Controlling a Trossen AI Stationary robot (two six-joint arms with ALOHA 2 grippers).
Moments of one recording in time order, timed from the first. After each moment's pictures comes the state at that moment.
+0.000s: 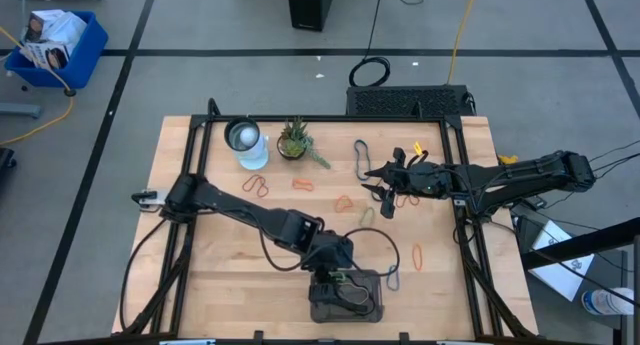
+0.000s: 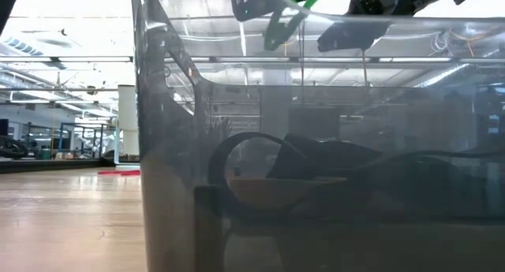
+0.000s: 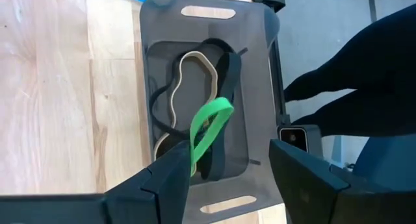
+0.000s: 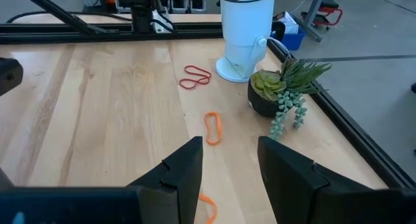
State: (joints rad) left arm -0.33 2.07 1.90 -0.84 0.24 -0.38; right arm 0.05 1.03 0.69 -0.08 0.31 0.05
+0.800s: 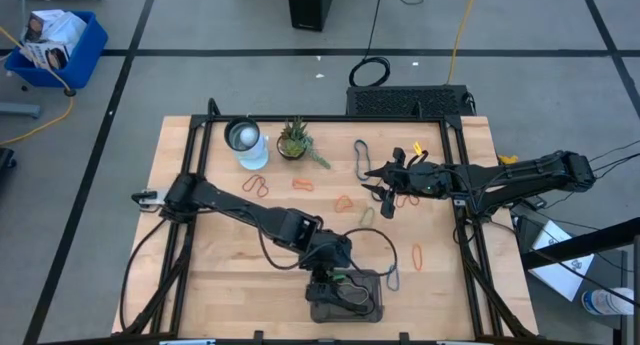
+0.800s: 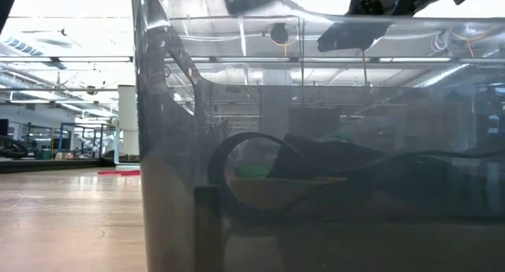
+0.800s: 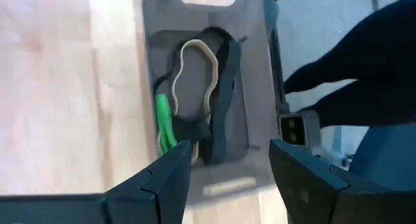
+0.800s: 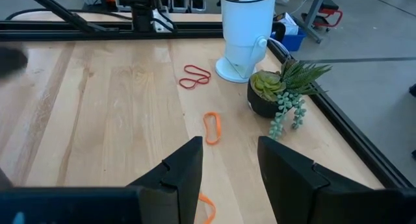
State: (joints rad) left arm -0.32 2.02 1.90 -0.89 0.25 -0.35; right arm 0.05 1.03 0.69 -0.08 0.31 0.04
